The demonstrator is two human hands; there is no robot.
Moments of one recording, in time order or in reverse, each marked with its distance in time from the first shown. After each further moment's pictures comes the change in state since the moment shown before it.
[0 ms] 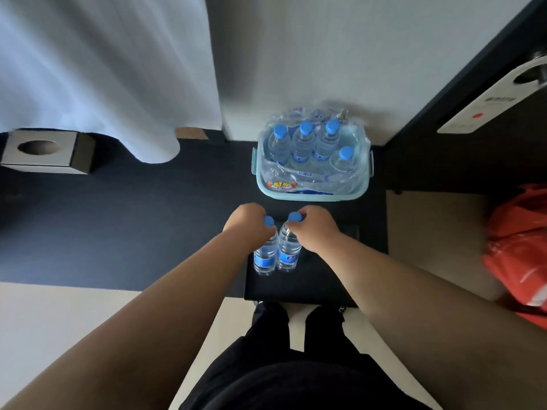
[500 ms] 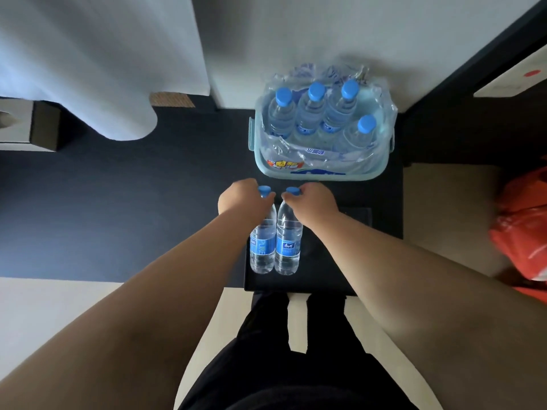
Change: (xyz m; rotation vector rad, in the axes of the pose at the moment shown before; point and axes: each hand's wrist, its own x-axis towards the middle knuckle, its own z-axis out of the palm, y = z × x) left_hand 0.071 -0.022 0.038 0.031 0.136 -0.133; right_hand 0.070 0.014 0.041 -0.001 0.058 0.113
